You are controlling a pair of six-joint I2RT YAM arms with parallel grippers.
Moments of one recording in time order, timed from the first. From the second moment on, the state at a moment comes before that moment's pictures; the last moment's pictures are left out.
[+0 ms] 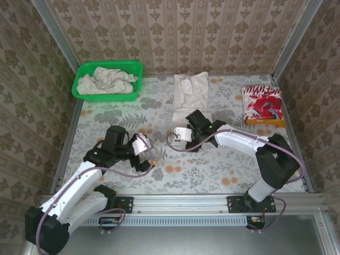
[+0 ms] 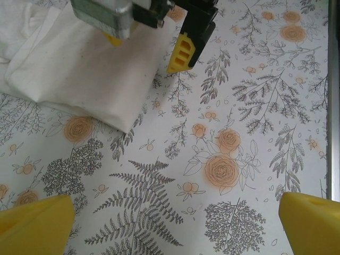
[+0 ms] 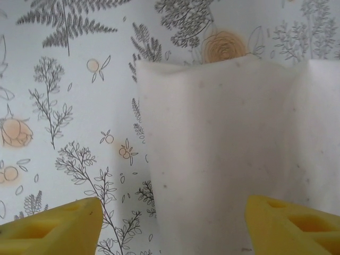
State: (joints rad) left arm -0.50 0.84 0.60 -0.53 0.61 0.60; right arm 0.65 1.62 1.03 -0.46 -0.06 -0.80
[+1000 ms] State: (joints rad) left arm -0.50 0.95 0.62 -0.38 0.37 0.17; right arm 0.69 1.66 1.00 -0.48 0.02 -0.73
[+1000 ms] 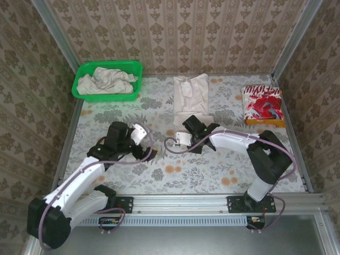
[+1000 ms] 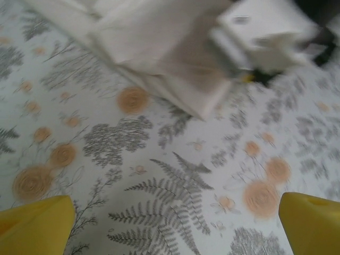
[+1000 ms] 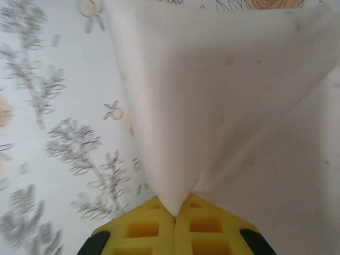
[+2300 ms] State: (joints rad) left arm -0.61 1.92 1.04 0.10 0.53 -0.68; right arm 0.71 1.29 0.96 -0.80 -0.14 -0.64
